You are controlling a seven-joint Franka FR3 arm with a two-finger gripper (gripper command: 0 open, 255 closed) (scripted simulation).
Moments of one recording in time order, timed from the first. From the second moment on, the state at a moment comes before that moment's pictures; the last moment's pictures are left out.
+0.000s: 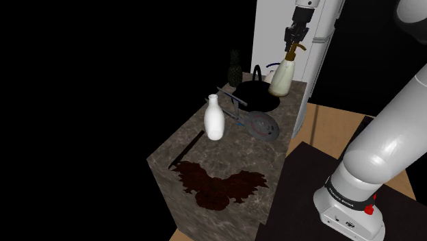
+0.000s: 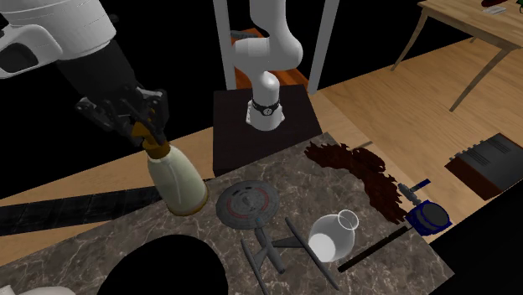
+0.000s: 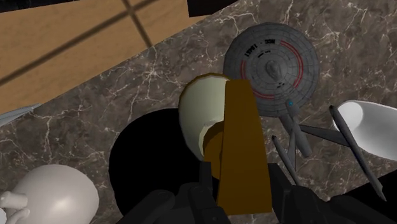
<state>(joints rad) -0.10 -0.12 -0.49 -1.74 0.08 1.66 -0.45</state>
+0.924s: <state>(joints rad) -0.10 -0.14 -0.49 -1.95 0.07 1.86 -0.46</state>
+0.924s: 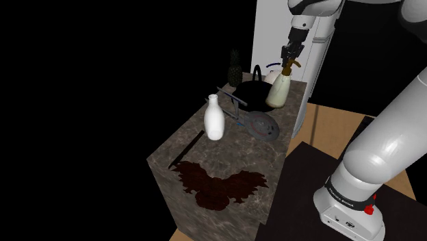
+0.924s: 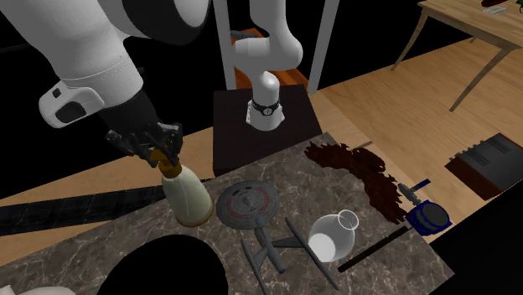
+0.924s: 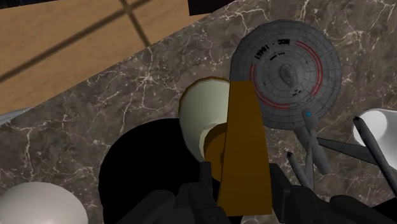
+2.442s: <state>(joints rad) -0.10 -0.09 -0.50 -2.13 0.11 2.09 -0.51</state>
